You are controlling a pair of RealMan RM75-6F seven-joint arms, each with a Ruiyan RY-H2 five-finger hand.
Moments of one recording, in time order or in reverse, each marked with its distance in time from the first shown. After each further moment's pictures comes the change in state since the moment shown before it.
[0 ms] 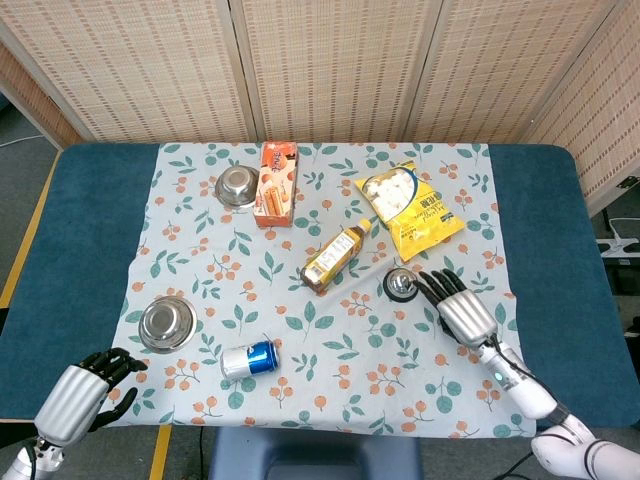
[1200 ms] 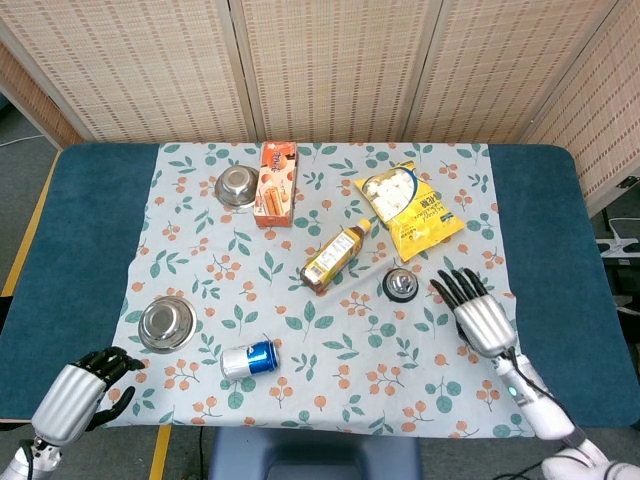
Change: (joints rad) left arm 0.002 0.002 -0.003 0.000 -0.004 0.003 -0.002; right arm -0.095 0.132 -0.051 -0.255 0.110 0.167 -0.255
